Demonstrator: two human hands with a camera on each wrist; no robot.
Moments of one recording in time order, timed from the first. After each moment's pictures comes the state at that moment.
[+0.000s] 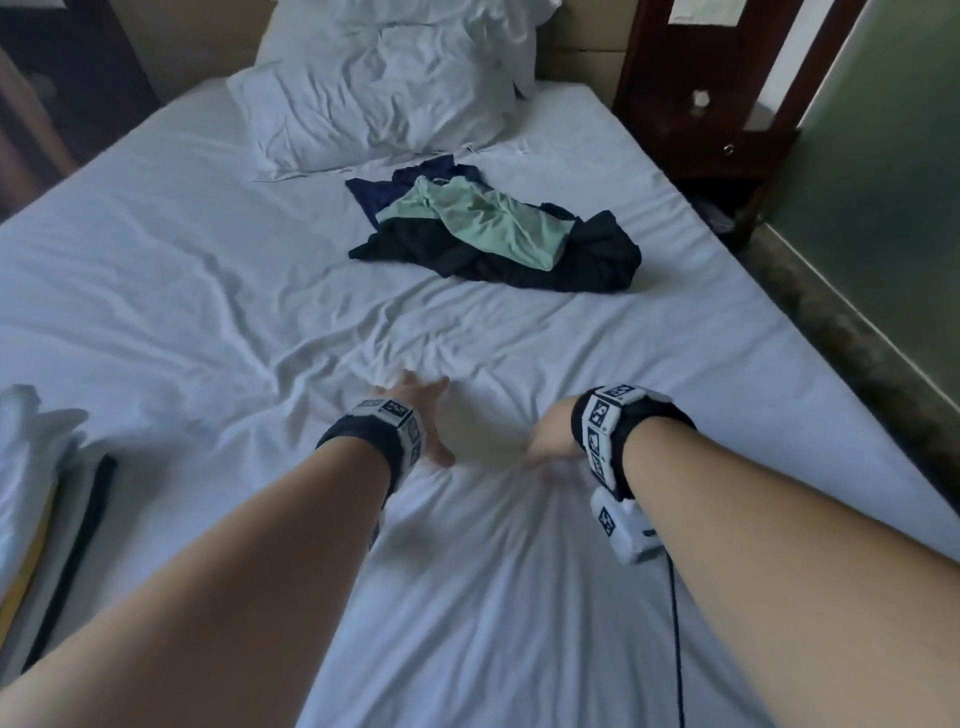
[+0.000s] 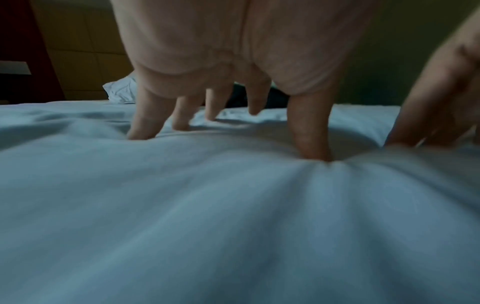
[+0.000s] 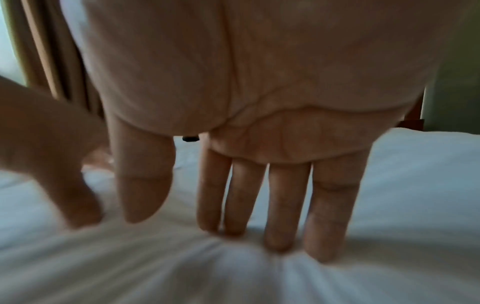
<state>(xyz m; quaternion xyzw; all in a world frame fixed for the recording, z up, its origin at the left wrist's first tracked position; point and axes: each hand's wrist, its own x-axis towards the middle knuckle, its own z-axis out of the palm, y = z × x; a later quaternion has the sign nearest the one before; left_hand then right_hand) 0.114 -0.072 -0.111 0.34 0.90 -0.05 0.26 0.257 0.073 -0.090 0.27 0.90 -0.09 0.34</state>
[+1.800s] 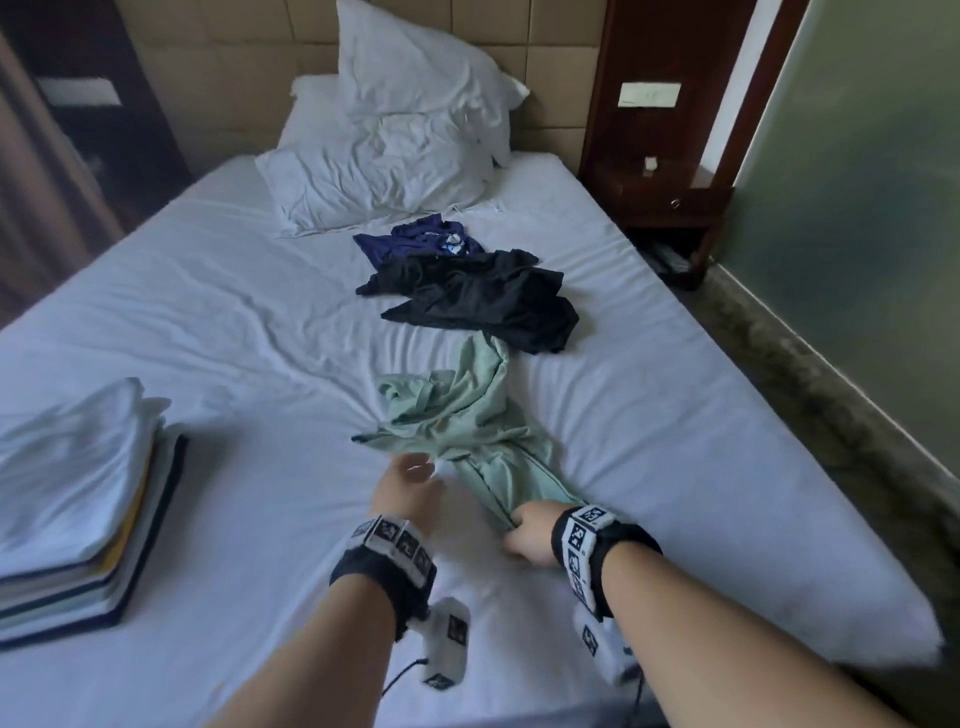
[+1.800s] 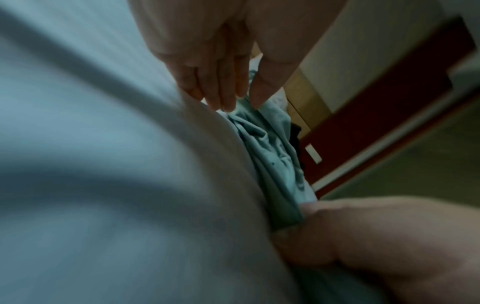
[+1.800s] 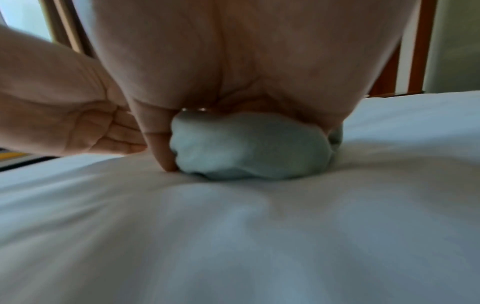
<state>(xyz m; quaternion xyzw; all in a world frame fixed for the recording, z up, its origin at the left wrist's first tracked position) 0.267 -0.173 -0.129 0.10 0.84 0.48 0.24 0.402 -0.045 -0.109 0.32 0.87 -0.24 0.28</state>
